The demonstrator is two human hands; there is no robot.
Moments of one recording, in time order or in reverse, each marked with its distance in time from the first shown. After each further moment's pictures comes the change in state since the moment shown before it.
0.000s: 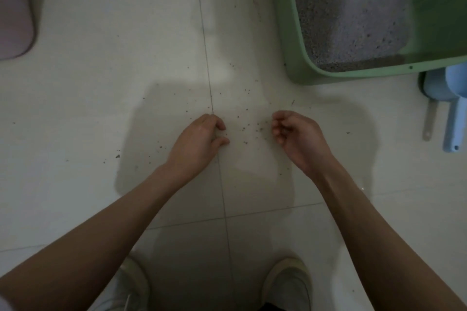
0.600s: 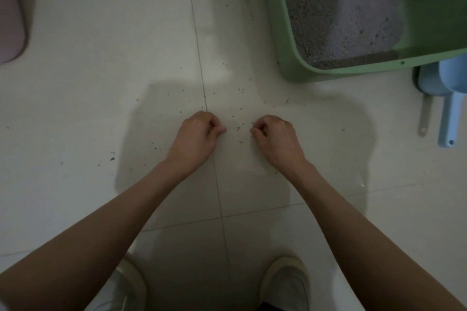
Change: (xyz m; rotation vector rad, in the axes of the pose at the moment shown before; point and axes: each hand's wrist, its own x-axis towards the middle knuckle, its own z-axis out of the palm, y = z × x) left_hand 0.010 0.010 0.001 -0.044 0.066 -0.054; right_hand 0.011 0.023 0.011 -1.281 0.095 -0.413
